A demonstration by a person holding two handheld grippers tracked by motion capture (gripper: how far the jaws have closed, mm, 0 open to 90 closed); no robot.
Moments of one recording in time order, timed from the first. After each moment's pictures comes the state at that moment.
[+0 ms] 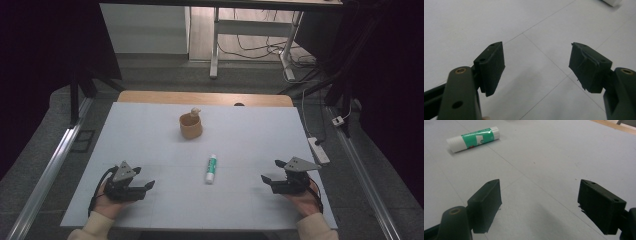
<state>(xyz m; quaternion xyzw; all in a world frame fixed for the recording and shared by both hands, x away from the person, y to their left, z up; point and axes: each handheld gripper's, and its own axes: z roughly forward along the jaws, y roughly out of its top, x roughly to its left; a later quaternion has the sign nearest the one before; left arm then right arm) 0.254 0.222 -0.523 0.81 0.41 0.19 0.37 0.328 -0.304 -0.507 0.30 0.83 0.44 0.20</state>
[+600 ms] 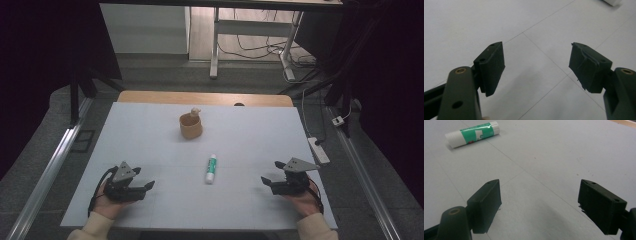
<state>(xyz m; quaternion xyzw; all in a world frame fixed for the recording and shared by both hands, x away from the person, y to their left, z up) 0.254 0.222 -0.524 0.81 0.41 0.18 0.37 0.328 -0.303 -0.511 0.30 0.83 0.42 0.19</state>
